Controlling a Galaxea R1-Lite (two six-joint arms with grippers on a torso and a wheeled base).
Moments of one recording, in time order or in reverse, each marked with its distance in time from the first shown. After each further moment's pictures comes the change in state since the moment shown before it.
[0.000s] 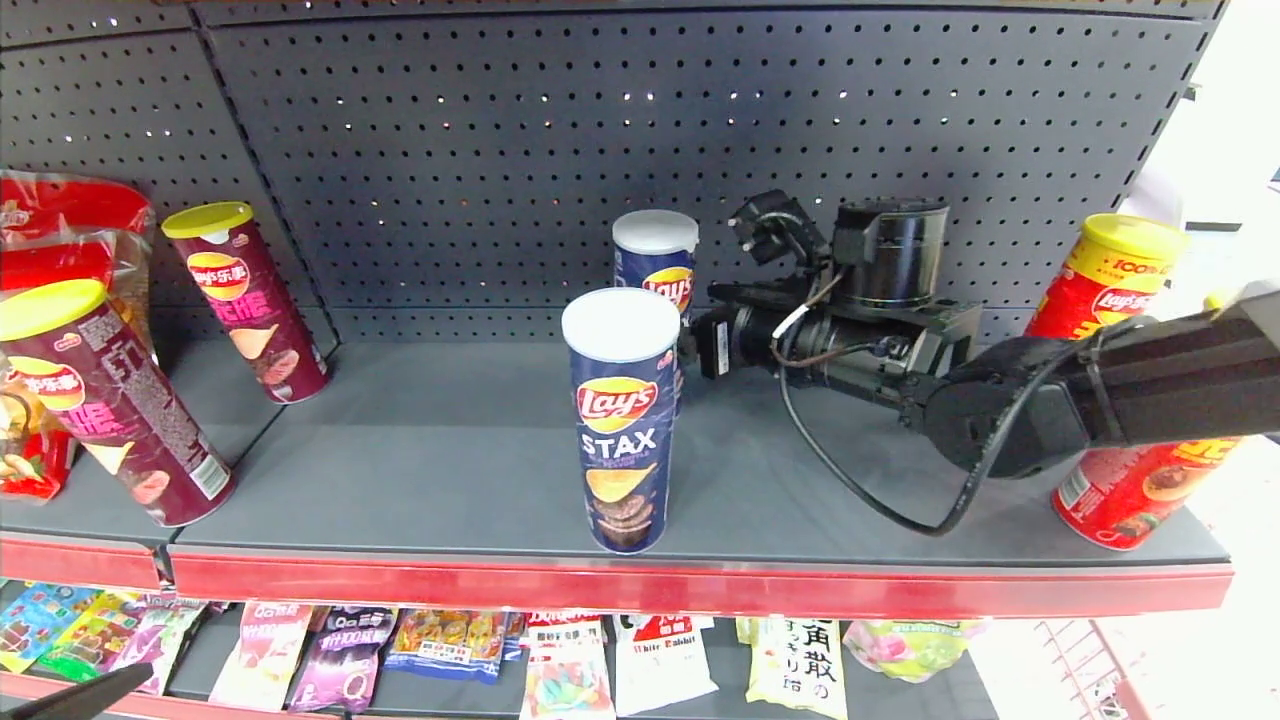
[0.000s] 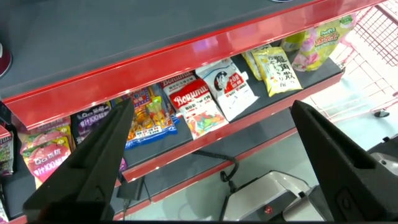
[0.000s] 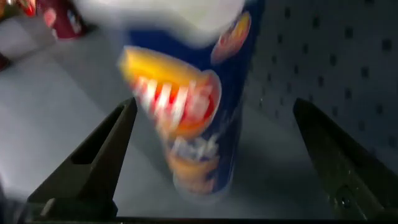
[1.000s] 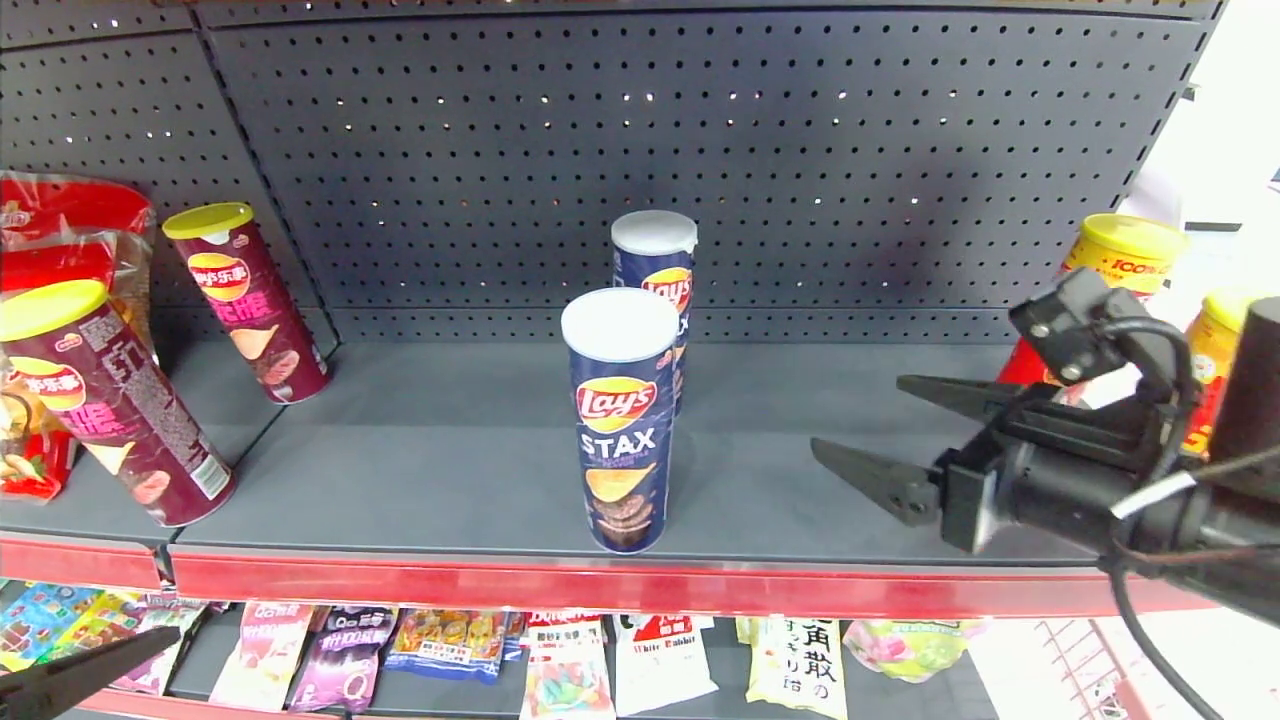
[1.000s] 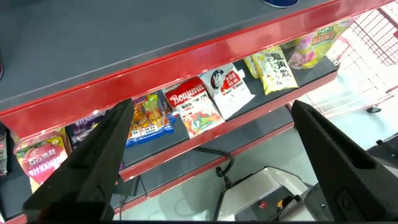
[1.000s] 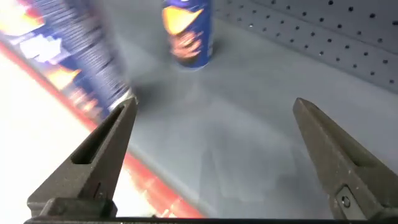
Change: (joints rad) left arm 0.000 0.134 -0.059 -0.029 -0.017 -0.008; right arm 0.036 -0.611 0.657 0.032 -0.142 -0.001
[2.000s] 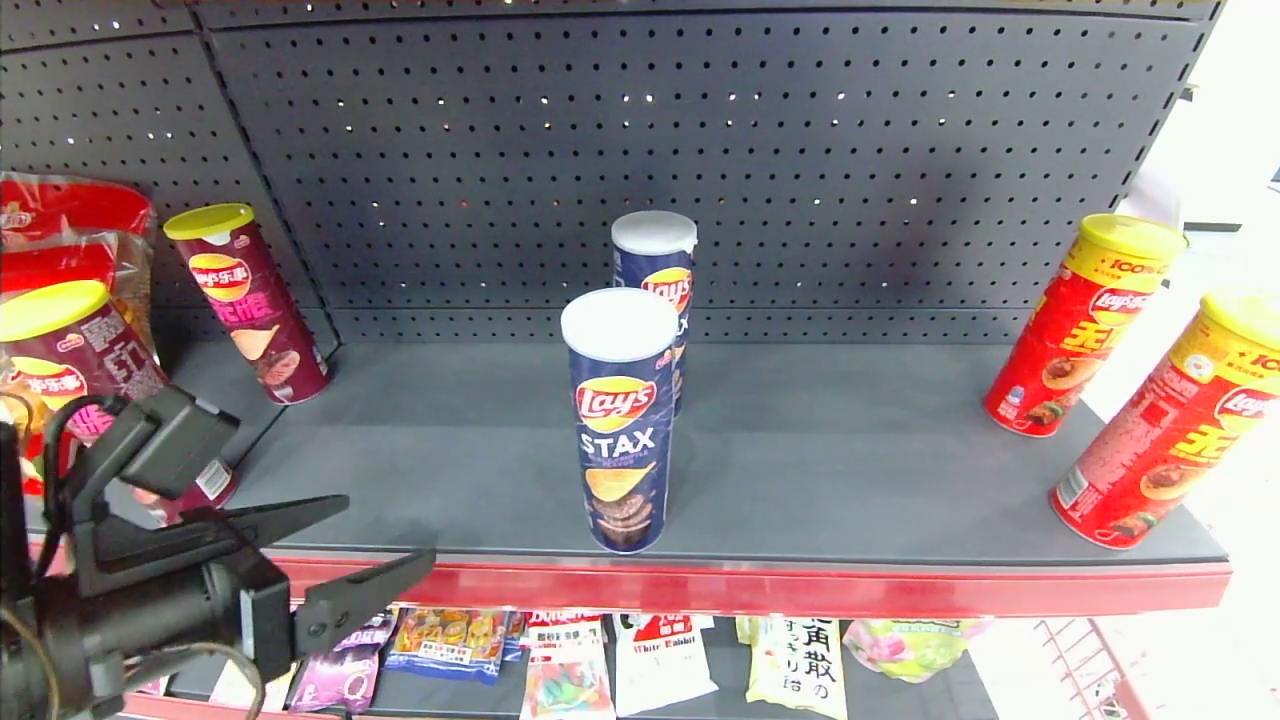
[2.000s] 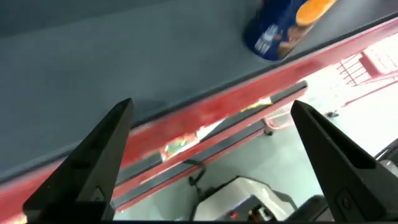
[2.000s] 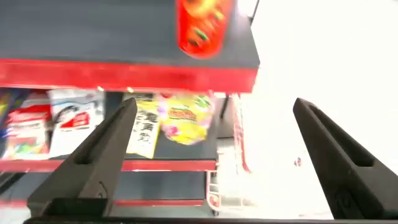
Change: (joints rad) left arm -0.123 0.514 -0.147 -0.340 -0.001 -0.135; right arm -0.515 -1.170 0.264 0.868 -0.214 0.012
